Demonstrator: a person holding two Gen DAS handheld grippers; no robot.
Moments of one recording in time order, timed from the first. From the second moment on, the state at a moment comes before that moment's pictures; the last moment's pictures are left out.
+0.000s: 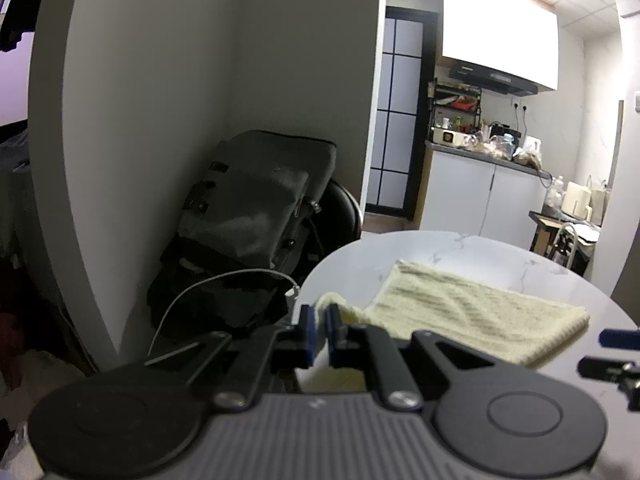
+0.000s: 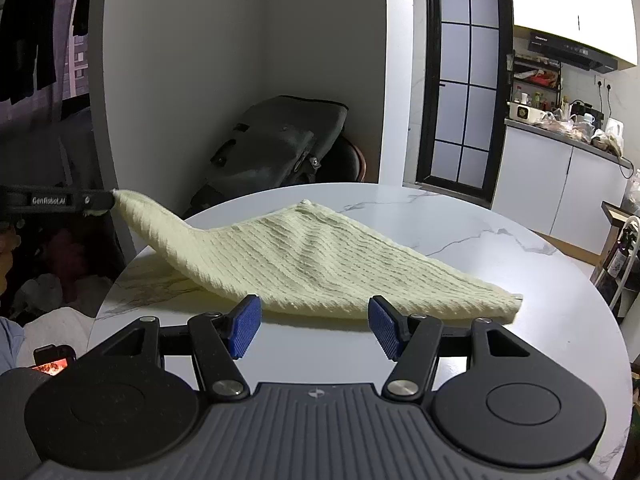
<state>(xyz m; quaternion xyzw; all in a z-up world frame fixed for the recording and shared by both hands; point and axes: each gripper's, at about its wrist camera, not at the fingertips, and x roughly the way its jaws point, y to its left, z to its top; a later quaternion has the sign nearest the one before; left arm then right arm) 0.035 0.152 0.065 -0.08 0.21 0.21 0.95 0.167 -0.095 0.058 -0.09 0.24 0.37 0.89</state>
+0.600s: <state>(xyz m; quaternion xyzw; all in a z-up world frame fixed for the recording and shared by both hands) 0.090 0.109 0.089 -0.05 0.19 0.15 0.97 0.175 -0.135 0.047 -0.06 0.25 0.37 0.89</state>
